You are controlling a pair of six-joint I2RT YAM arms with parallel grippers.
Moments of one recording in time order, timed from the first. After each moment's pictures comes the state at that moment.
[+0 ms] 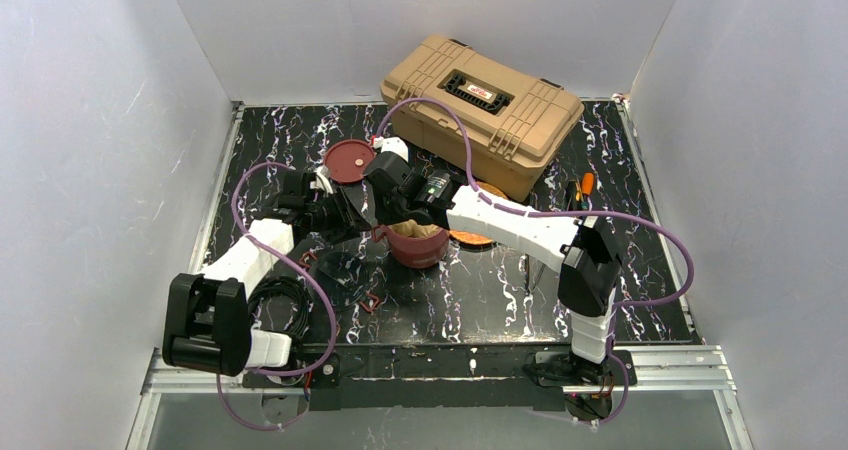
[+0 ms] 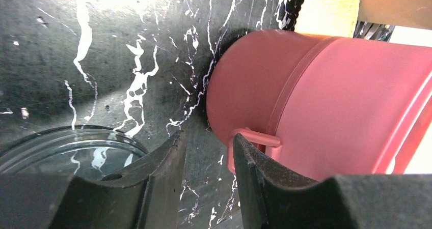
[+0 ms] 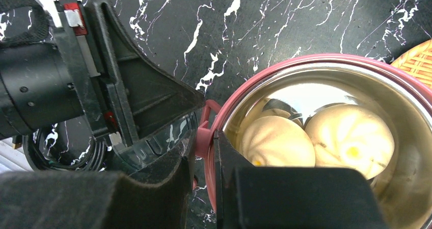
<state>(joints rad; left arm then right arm) -0.17 1.33 0.76 -0.34 0.43 -0.63 1.07 1.88 1.72 -0.64 0.26 0.63</state>
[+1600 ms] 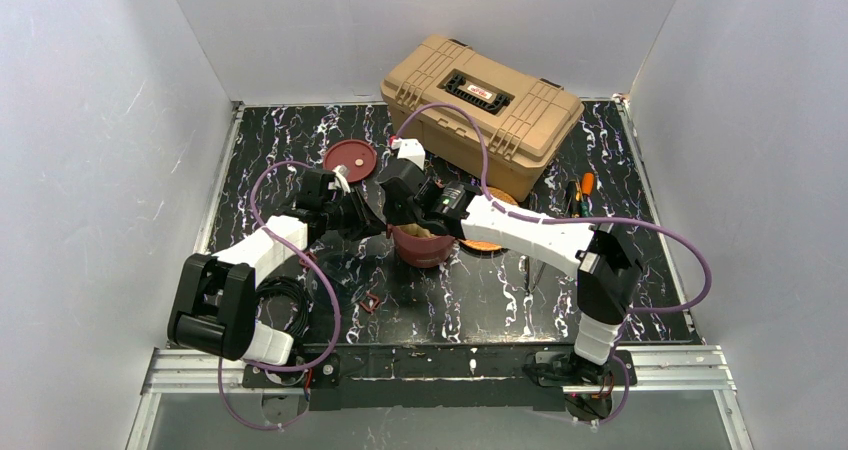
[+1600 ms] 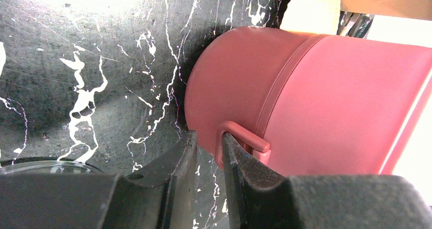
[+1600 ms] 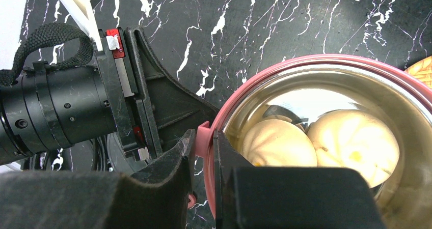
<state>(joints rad) -0.28 1.42 0.76 -0.19 0.45 -0.73 1.07 1.78 1.53 -0.48 0.33 0.69</state>
